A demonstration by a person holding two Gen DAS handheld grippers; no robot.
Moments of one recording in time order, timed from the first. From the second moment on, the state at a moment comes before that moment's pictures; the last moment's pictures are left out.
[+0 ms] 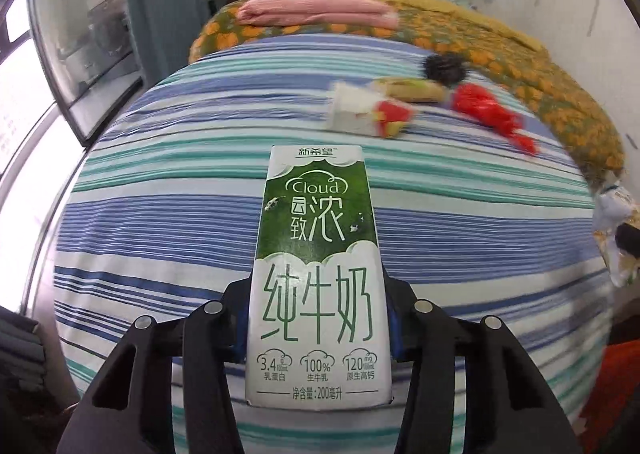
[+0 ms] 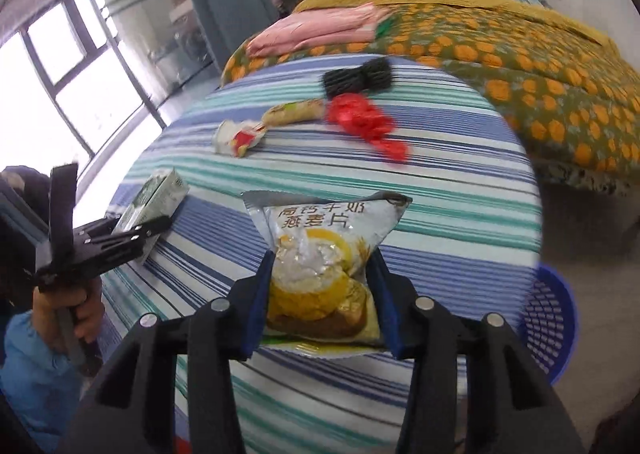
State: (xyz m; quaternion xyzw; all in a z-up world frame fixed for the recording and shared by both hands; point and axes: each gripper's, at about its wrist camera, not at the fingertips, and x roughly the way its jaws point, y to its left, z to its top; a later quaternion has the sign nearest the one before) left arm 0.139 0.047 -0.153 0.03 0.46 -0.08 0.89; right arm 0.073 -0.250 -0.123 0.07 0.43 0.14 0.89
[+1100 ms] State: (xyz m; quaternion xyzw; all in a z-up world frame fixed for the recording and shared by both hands) left arm 0.099 -0.387 -0.199 0.11 0.51 -0.35 0.78; right arm 0.058 -0.563 -0.211 0.22 0.48 -0.08 0.85
